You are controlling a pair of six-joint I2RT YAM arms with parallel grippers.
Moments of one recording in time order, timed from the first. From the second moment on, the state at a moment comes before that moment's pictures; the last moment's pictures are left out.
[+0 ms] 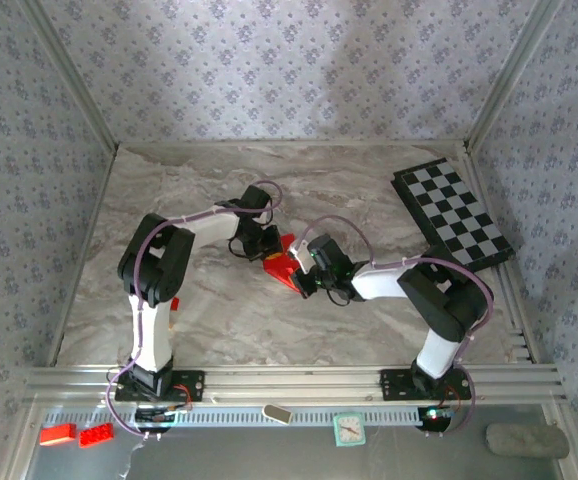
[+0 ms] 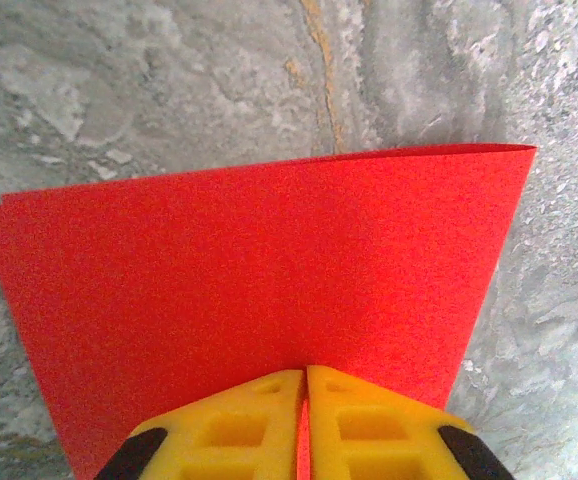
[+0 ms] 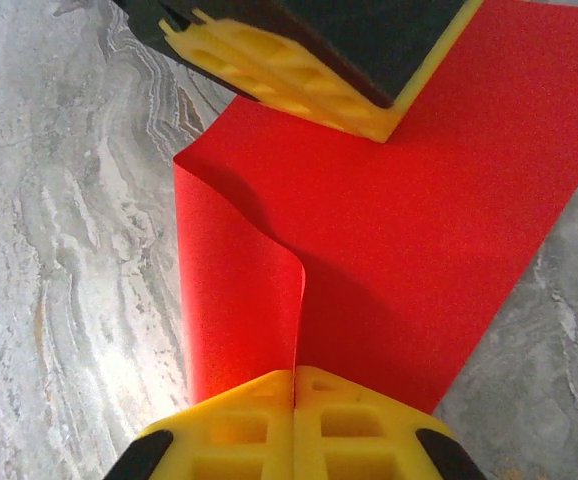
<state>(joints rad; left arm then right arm) -0.54 2.00 1.30 -0.51 0.38 -0.80 0.75 1.72 0.71 0.24 -0.19 0.06</state>
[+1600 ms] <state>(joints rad) -0.54 1.70 0.80 0.08 0.51 -1.28 0.75 1.77 0.86 0.02 -0.17 0.35</state>
